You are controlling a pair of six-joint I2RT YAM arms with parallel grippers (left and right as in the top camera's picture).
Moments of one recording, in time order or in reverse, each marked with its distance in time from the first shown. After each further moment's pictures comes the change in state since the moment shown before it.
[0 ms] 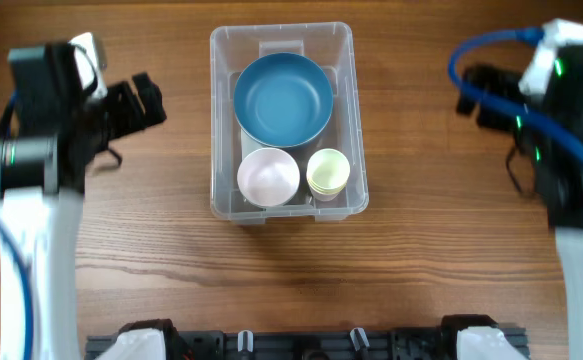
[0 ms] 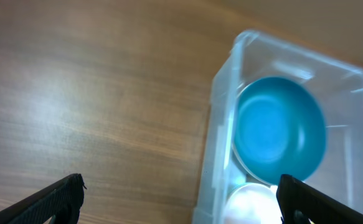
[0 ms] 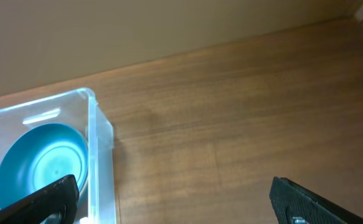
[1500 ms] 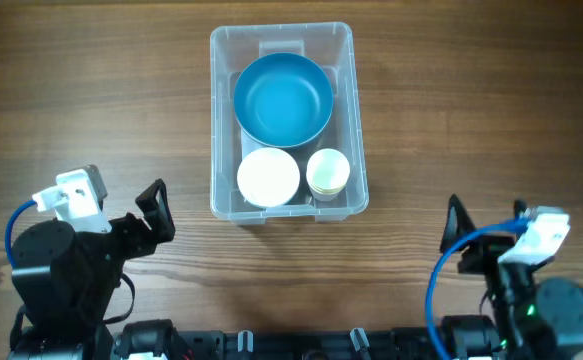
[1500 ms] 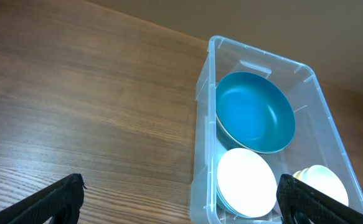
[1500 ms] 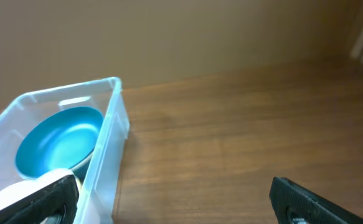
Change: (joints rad) left arm -0.002 -0.721 -0.496 0.066 0.003 -0.017; right arm 0.000 -1.008 -0.846 0.238 -0.077 -0.053
